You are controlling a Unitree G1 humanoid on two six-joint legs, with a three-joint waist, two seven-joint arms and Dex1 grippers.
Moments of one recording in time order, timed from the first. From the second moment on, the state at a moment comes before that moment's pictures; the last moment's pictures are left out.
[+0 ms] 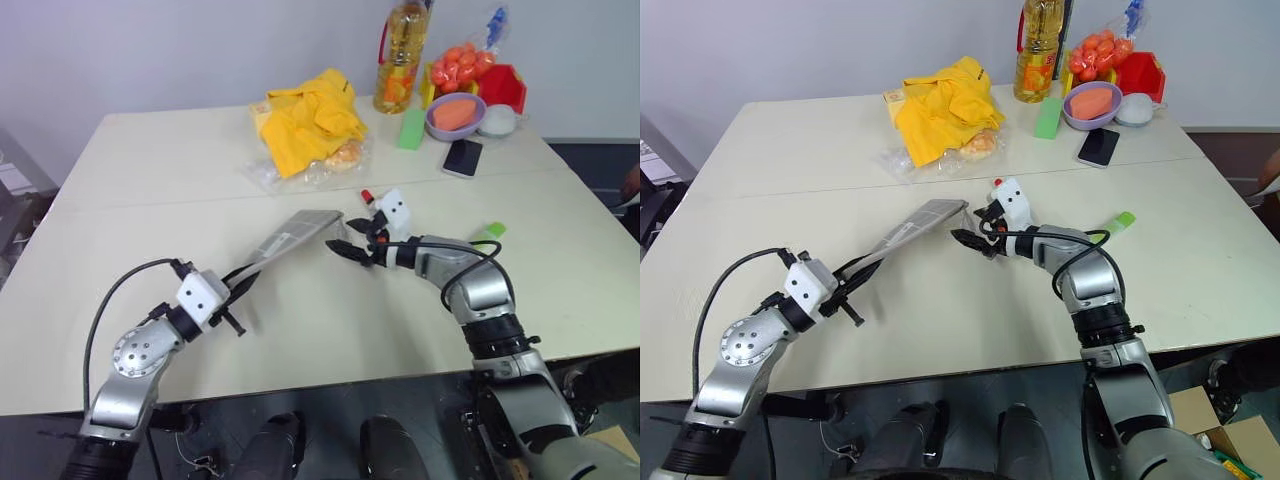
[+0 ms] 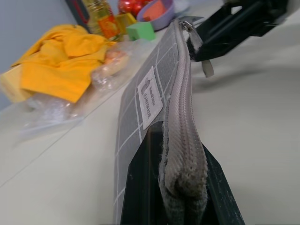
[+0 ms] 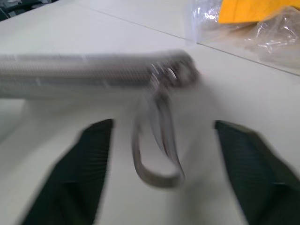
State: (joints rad) left arm -0.01 0.50 -0.02 -0.16 -0.18 -0.19 -0.62; right arm -0.65 -0.31 0.10 0.18 0.26 0.56 0.75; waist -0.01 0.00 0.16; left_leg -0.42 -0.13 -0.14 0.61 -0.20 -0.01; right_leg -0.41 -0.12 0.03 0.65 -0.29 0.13
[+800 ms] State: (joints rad) left arm -0.10 0.34 -0.09 -0.16 -0.08 -0.09 -0.53; right arm -0.65 -0.34 0.37 -0.09 0.17 0.62 0.79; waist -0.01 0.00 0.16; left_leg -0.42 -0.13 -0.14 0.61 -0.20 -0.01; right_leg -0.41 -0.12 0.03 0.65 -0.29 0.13
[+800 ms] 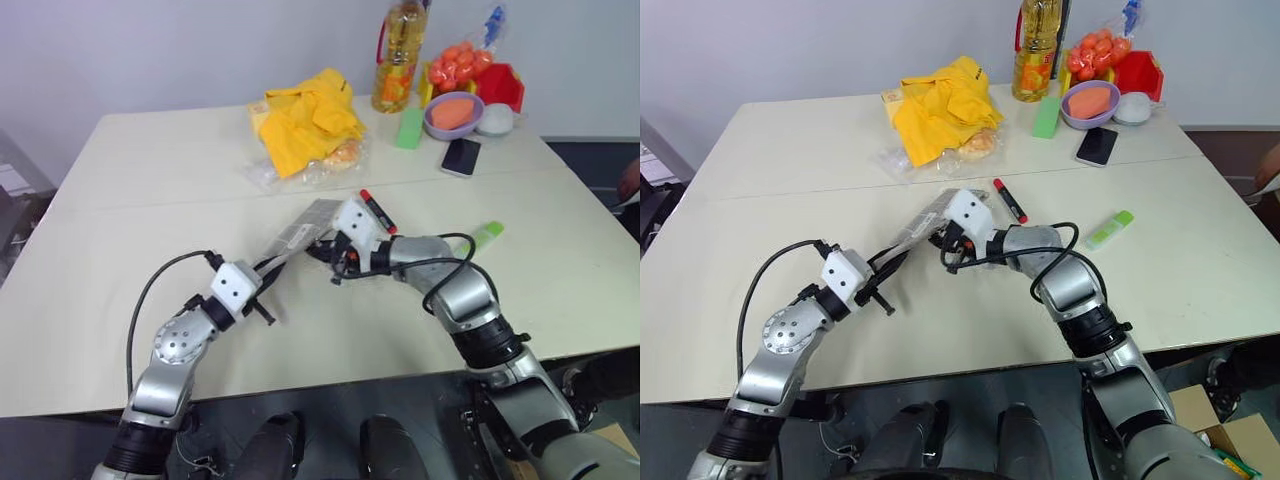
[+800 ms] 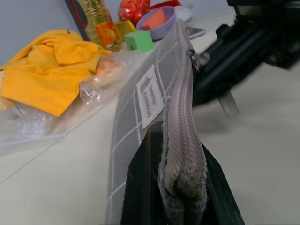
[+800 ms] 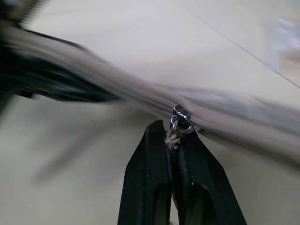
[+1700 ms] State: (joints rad) left arm -0.14 0.36 -0.01 -0.13 -0.03 -0.08 -0.41; right arm -0.68 -0.43 0.08 0.23 0.14 0.64 0.60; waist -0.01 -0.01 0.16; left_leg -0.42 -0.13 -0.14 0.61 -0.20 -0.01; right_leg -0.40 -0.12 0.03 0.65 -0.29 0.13
